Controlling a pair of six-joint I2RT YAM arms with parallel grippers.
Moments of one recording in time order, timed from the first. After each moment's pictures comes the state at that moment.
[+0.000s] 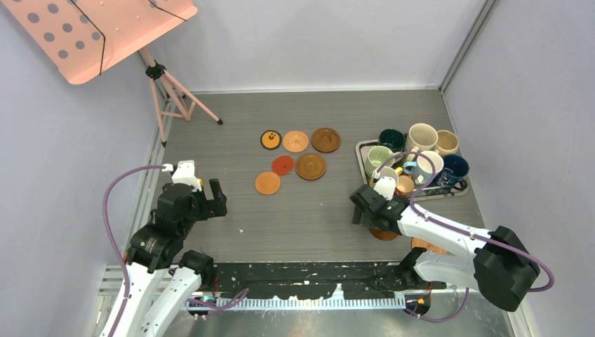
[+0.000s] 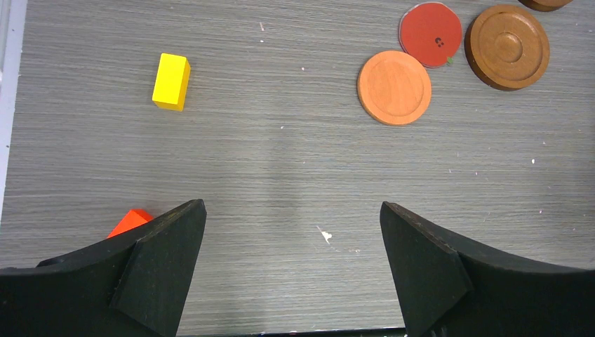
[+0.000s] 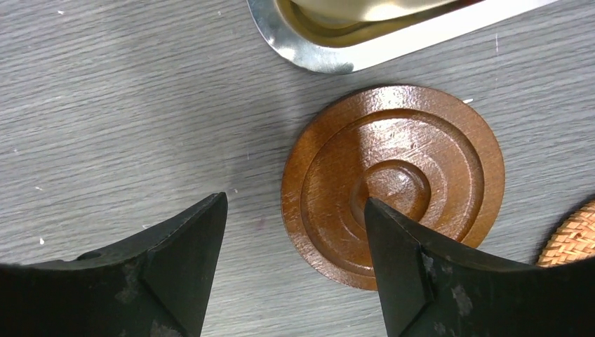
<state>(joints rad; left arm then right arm) -0.34 0.46 0.77 -0.89 -0.23 -0.31 0.74 1.09 0.51 -0.63 0.46 0.91</state>
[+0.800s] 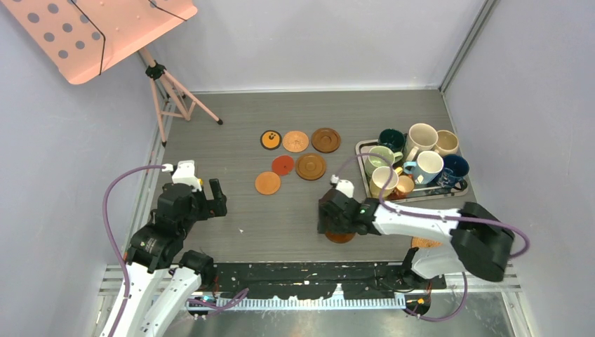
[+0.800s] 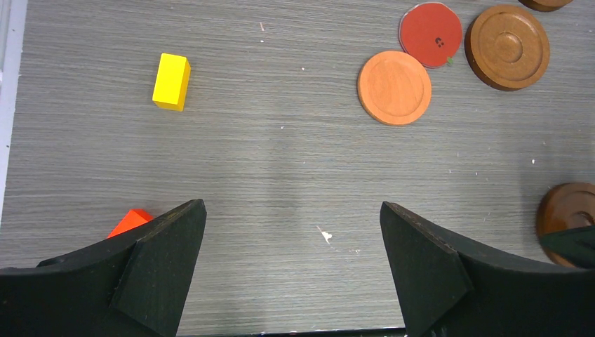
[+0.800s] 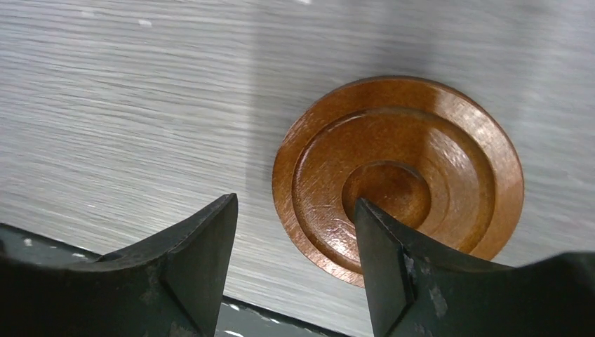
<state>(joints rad) -0.34 0.46 0.77 -0.89 -0.23 -0.32 0.98 1.28 0.61 -0.40 0.21 0.93</state>
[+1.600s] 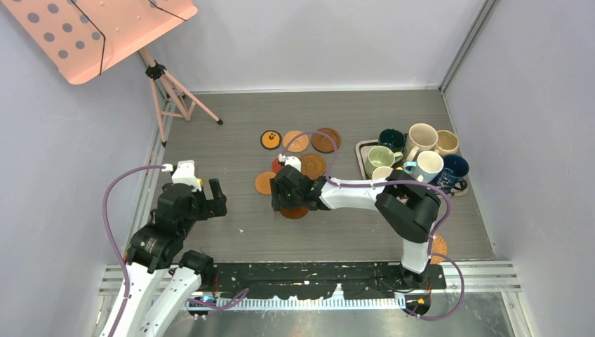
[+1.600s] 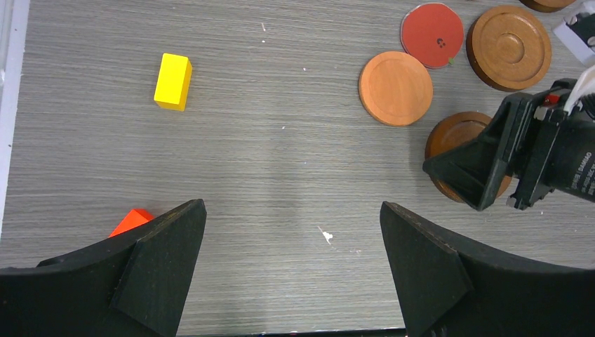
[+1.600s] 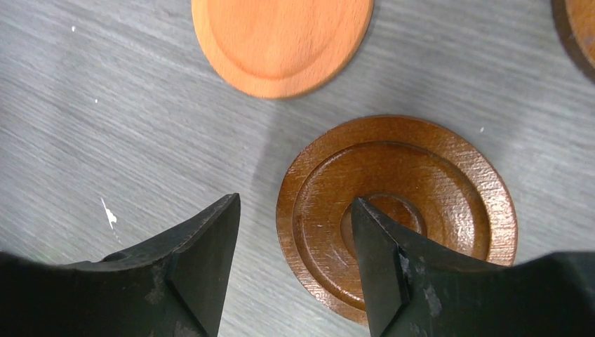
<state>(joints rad) -0.34 0.46 0.77 -0.89 -0.24 -0.32 1.01 1.85 1.11 -0.11 0.16 0.70</state>
